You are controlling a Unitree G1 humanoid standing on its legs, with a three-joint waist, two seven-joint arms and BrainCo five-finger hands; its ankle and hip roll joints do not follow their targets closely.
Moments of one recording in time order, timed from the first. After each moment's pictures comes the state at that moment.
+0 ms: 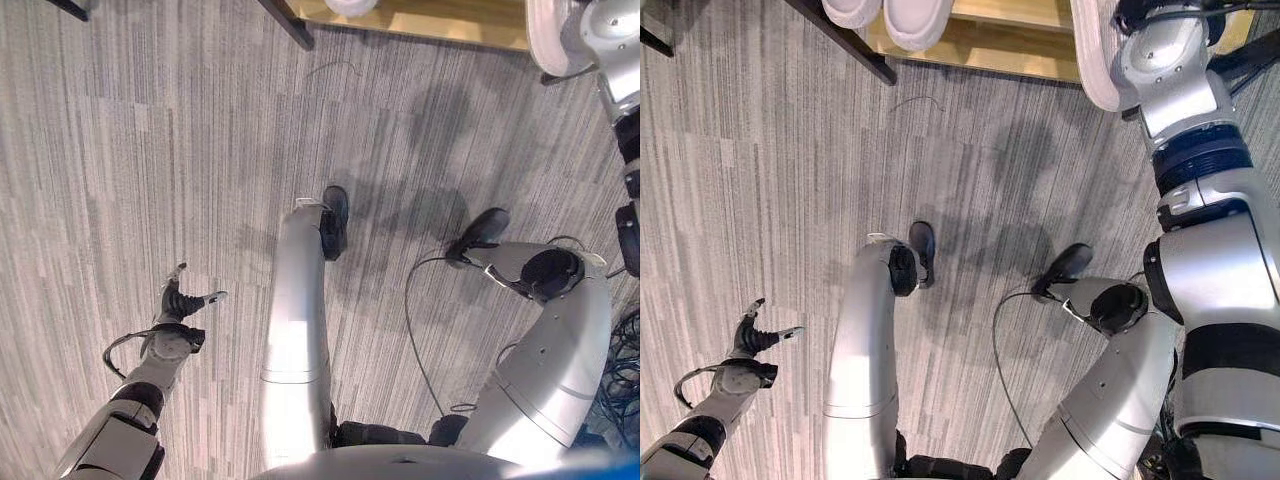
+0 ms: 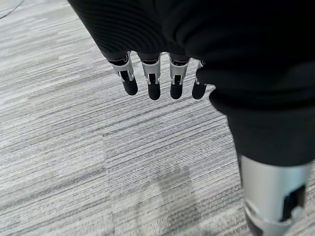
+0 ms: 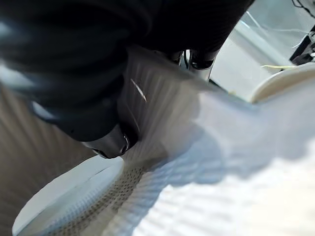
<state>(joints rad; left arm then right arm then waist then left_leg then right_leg) -0.26 0.61 -0.35 1.06 -0.23 -0.34 0.40 -1.54 -0.70 0.53 0.97 0.09 -0.23 -0.73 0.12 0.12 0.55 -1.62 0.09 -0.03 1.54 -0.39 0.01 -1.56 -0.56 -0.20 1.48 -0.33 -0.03</state>
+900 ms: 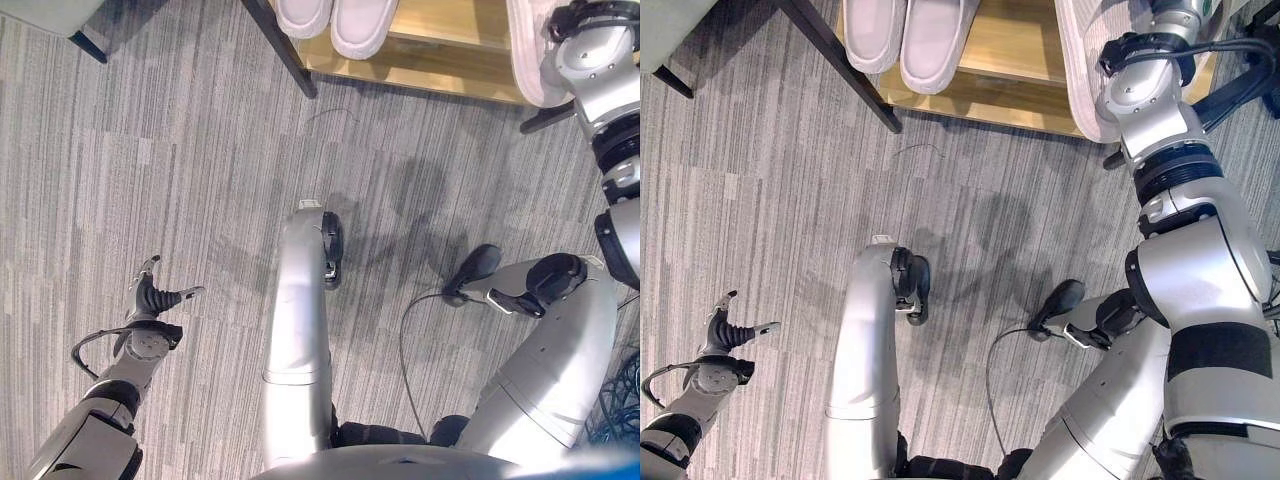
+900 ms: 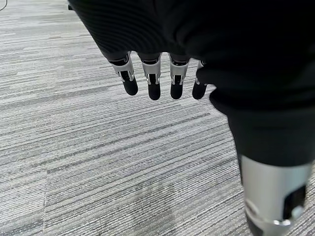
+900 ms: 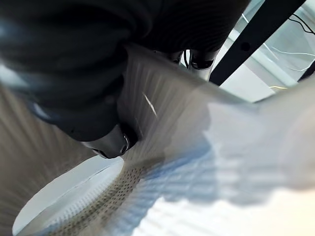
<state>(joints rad) -0.26 0.71 -0.40 1.06 -0.25 -0.36 0.45 -1.52 -0.67 0.59 1.16 0.12 -0.22 -0.75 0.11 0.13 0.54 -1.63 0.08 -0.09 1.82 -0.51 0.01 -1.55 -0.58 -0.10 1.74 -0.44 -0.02</state>
